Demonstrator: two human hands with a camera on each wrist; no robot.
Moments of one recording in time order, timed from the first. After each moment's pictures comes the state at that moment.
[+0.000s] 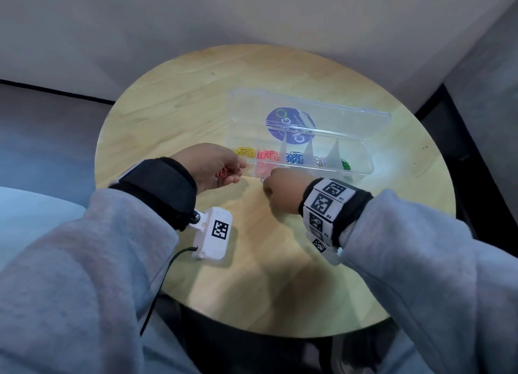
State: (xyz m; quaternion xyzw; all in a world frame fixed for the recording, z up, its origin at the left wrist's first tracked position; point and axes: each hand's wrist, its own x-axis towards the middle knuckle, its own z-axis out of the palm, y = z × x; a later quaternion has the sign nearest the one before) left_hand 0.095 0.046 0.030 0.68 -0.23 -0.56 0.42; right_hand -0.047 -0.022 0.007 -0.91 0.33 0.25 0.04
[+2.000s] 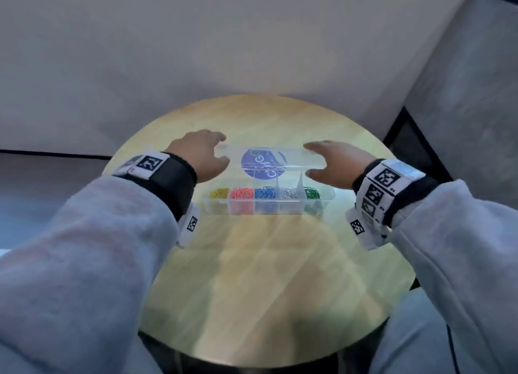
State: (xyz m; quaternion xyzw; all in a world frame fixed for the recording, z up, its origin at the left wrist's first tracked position) left_hand 0.079 0.000 0.108 0.80 -0.59 -0.08 0.05; right_hand -0.157 -0.100 0.101 -0.88 0.46 0.02 0.07
